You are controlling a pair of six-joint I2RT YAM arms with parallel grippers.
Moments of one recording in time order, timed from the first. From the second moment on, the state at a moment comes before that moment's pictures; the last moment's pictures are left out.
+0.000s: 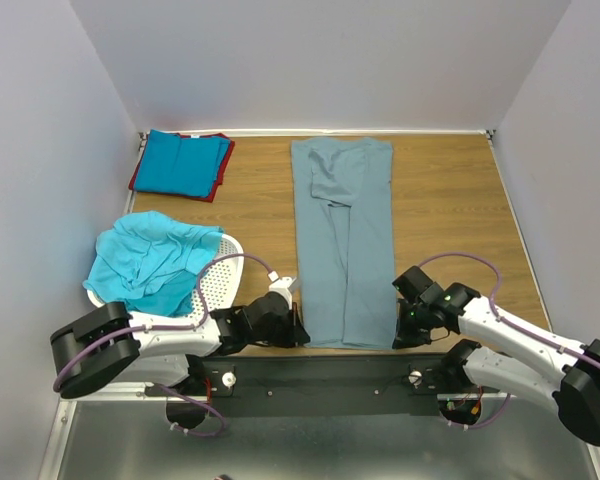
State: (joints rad) left arm -1.12 1.18 0.27 0.19 0.02 -0.94; right arm 0.69 0.96 0.44 -0.82 -0.08 0.89
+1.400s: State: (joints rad) left arm -0.95 1.21 0.33 0.44 -0.16 -0.88; right arm 0.70 1.21 0.74 -0.65 0.27 0.87
